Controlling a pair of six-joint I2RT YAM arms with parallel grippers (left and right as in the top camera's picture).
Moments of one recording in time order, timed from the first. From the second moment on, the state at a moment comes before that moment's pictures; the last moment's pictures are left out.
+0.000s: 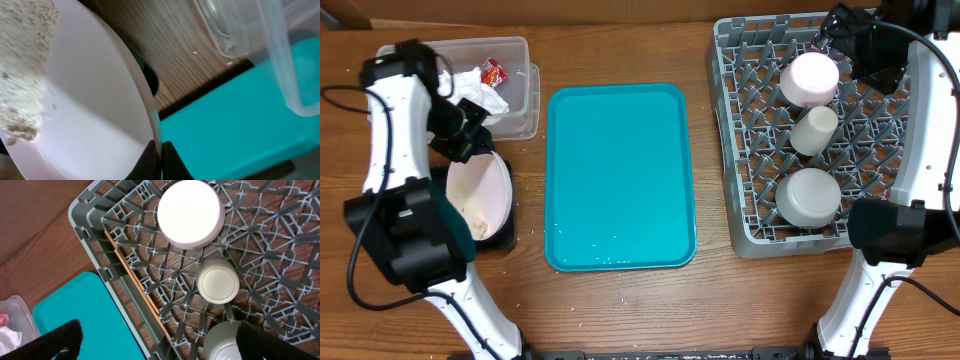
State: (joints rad) left arm 0.30 2.11 1.91 -1.41 0.28 -0.70; right arm -0.10 2.16 2.62 -1.63 -0.15 0.46
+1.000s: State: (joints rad) left arm 0.73 2.11 1.91 -1.52 0.96 -0.39; right arm -0.10 2.16 2.62 -1.63 -0.15 0.46
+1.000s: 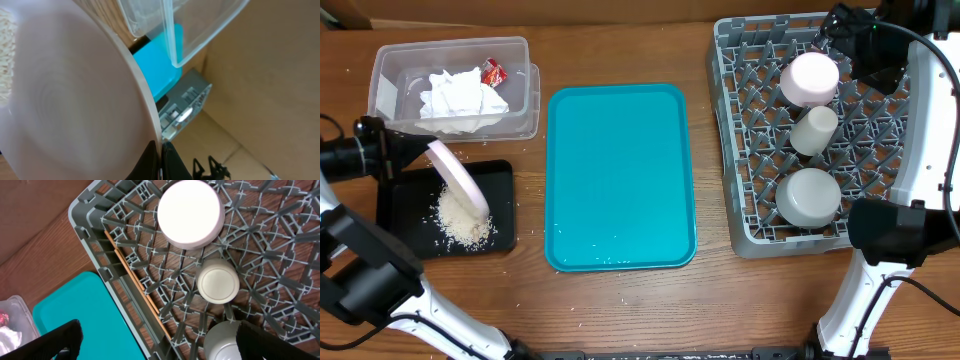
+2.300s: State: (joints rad) left arm 0.83 2.09 1.90 -1.68 1.17 -0.12; right arm -0.10 2.16 2.62 -1.63 -0.15 0.46
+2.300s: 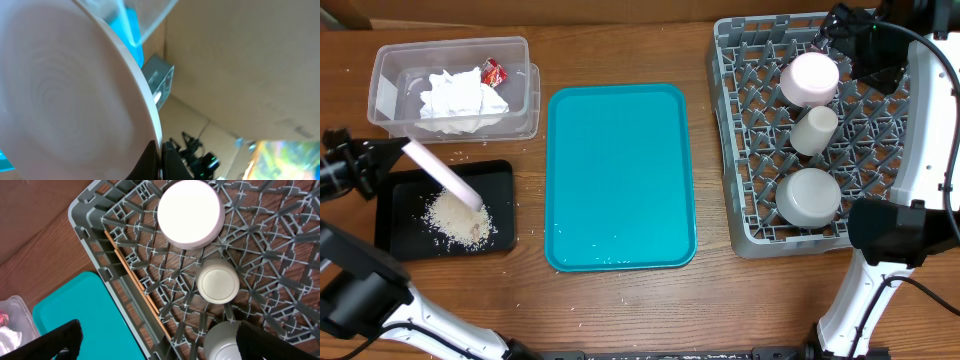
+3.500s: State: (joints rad) left arm -0.62 2.22 1.90 -1.20 -0.06 -0.56; right arm -0.10 2.16 2.62 -1.59 -0.15 0.46
